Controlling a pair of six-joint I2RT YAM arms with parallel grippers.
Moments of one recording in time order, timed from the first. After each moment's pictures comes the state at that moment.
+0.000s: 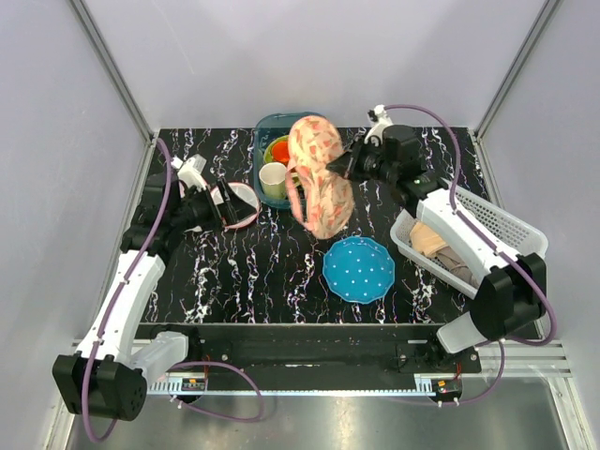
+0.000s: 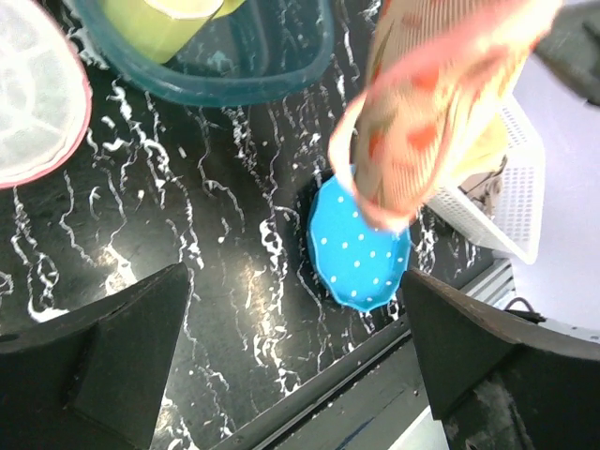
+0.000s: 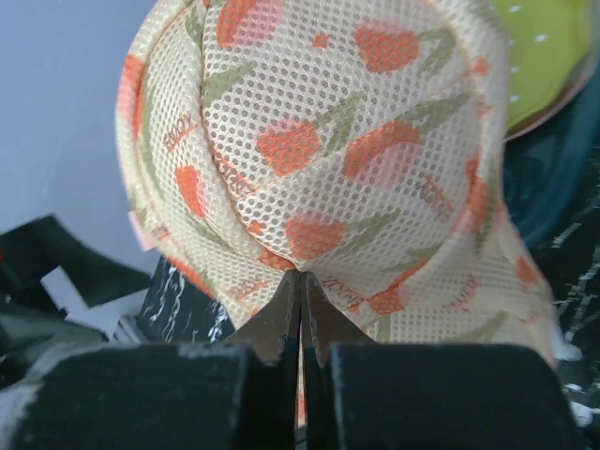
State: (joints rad) left arm -0.11 1.00 0.94 -0.48 0.55 -0.48; right arm 0.40 1.51 1.32 -0.13 -0.33 0.61
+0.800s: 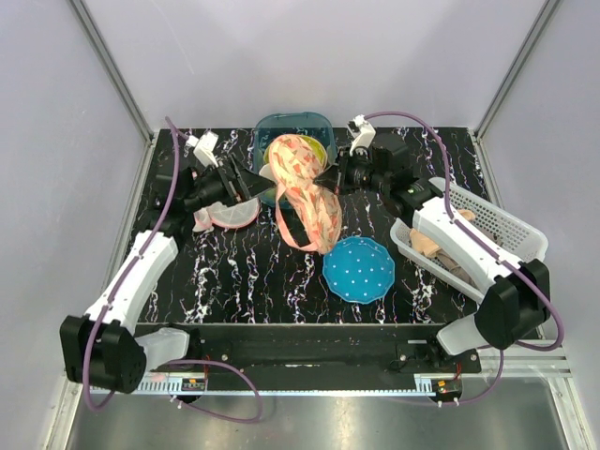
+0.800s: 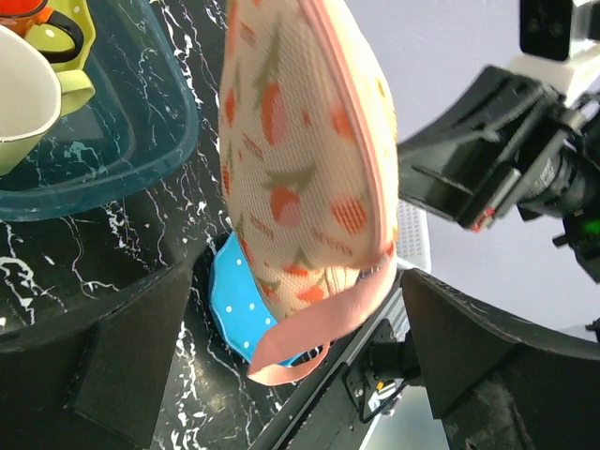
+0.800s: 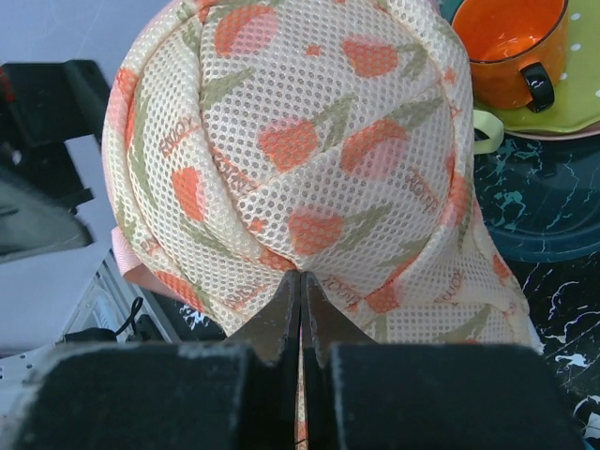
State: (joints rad) left arm -0.19 1.12 0.96 -0.06 0.69 -0.71; right arm 0.52 1.46 1.28 -0.13 -0.40 0.49
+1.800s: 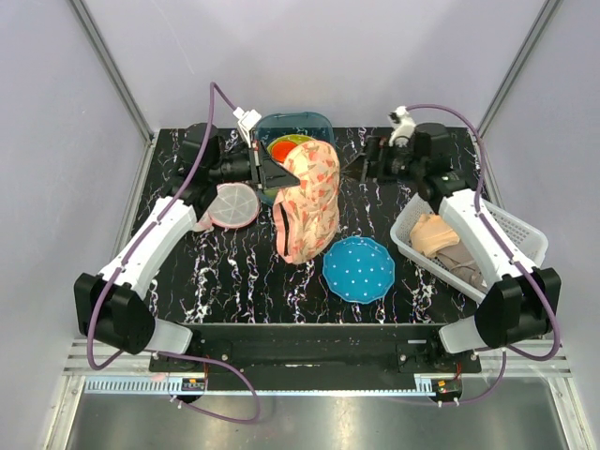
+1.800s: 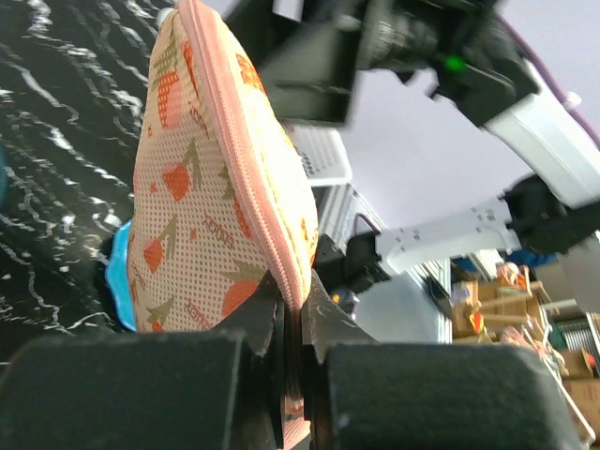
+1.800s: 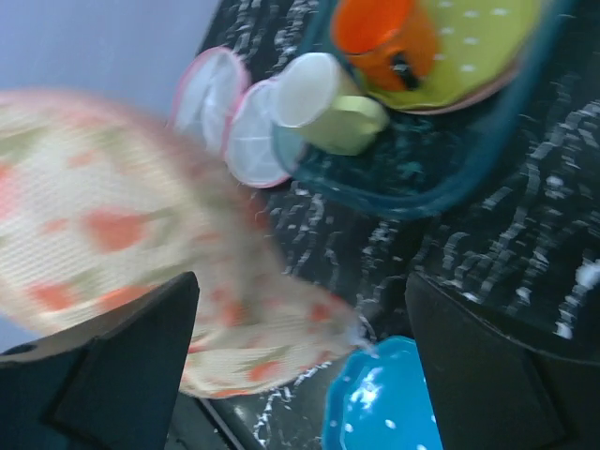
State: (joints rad) left arm -0.33 1.40 1.26 -0.08 0.95 -0.67; right arm 0.32 1.44 1.32 -0.30 -0.56 0.41
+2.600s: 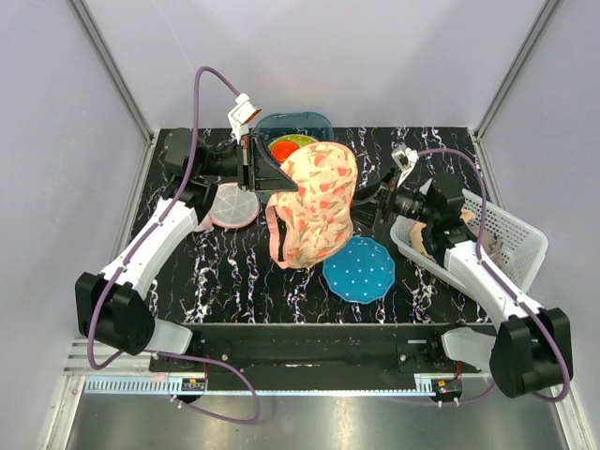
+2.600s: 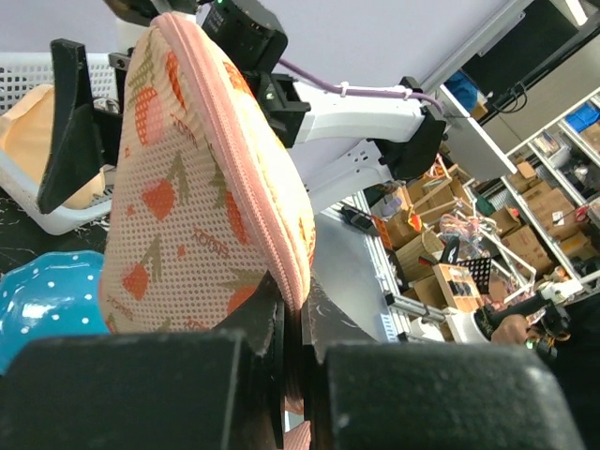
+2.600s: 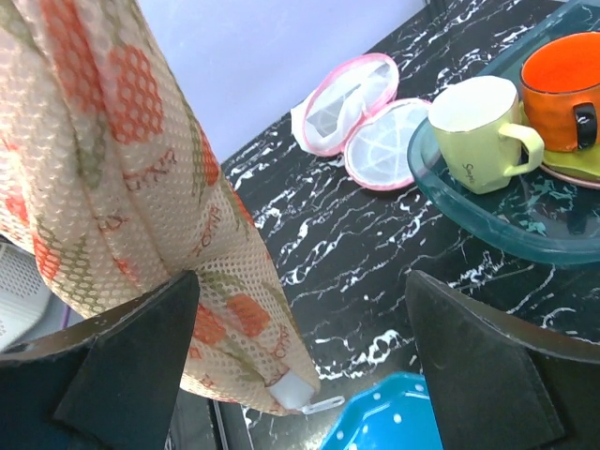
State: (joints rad) left arm -0.33 1.39 1.23 0.61 1.35 -1.10; right arm 0.25 1.18 0.77 0.44 -0.91 0.49
